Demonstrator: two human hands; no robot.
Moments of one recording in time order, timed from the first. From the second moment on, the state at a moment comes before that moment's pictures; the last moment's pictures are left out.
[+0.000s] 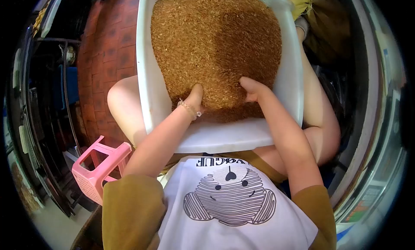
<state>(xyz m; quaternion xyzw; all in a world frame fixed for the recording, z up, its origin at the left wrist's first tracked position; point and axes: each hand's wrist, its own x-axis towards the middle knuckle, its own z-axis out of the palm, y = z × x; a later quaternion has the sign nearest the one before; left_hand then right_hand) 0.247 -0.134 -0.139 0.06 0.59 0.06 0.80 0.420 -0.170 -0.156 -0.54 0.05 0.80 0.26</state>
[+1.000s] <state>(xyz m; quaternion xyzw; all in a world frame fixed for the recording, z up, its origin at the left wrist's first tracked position) 0.240 -0.090 -0.068 -0.01 0.42 0.27 0.86 0.412 -0.131 -0.072 -0.52 -0.04 0.70 0.48</state>
